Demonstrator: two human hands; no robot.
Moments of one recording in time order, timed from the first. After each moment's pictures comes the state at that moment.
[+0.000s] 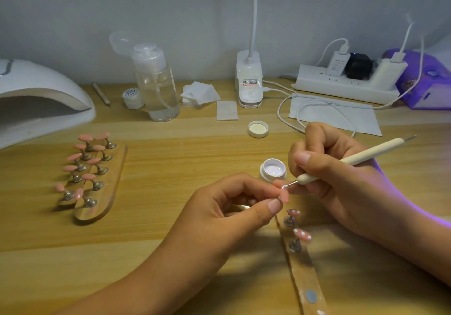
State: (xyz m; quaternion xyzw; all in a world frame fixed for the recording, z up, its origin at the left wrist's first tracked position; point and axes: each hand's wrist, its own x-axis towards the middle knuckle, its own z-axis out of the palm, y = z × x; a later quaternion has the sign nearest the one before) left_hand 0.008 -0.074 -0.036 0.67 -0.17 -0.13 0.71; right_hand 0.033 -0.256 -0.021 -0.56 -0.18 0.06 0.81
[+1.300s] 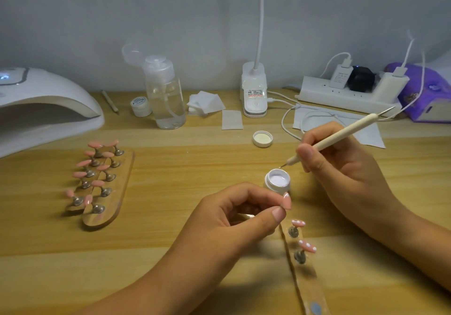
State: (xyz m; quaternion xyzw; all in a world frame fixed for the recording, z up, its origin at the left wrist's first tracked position) left_hand 0.008 -0.071 -0.039 0.67 -0.16 -0.14 0.71; right_hand 0.052 -0.270 -0.033 -0.79 -0.23 -0.16 0.55
